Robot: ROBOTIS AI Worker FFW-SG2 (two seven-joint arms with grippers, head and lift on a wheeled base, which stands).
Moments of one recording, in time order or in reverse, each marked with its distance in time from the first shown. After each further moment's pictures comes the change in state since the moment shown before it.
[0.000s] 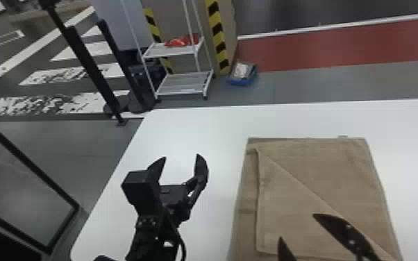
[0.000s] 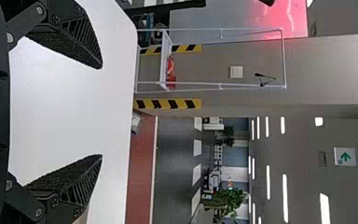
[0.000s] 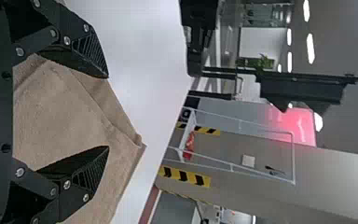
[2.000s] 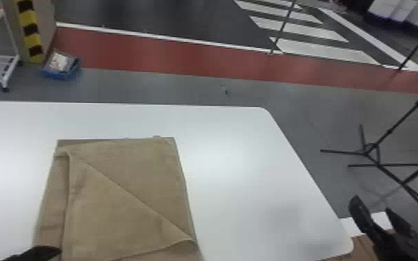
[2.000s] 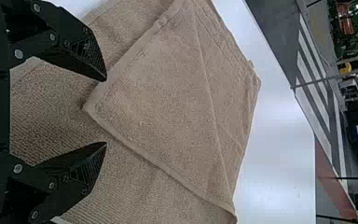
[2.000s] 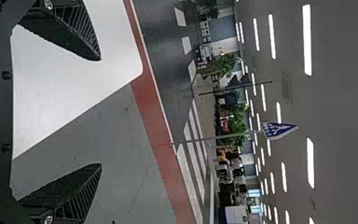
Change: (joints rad) left arm 0.116 -0.065 -0.142 -0.104 -0.777 0.308 -0.995; right arm 0.007 0.353 -1.242 0.231 -0.718 0.003 0.221
